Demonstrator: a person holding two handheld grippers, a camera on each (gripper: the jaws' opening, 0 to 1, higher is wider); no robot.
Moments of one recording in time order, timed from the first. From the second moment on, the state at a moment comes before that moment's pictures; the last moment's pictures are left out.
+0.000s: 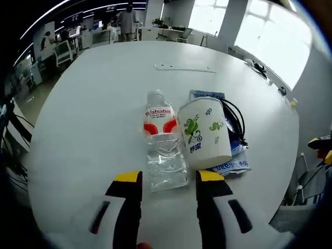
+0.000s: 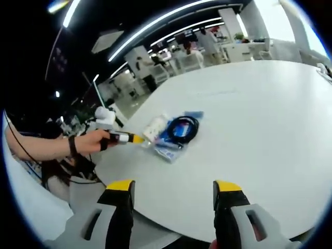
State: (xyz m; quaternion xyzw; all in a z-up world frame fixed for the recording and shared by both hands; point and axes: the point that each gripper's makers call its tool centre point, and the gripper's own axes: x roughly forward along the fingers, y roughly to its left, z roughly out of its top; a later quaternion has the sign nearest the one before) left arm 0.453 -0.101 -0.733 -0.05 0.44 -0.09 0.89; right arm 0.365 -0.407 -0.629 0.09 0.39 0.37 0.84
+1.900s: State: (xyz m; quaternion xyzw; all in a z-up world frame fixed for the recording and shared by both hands) left arm 0.384 -0.050 -0.736 -0.03 0.46 -0.06 0.89; right arm 0.365 -0.367 -0.631 0.09 0.39 0.41 0.82
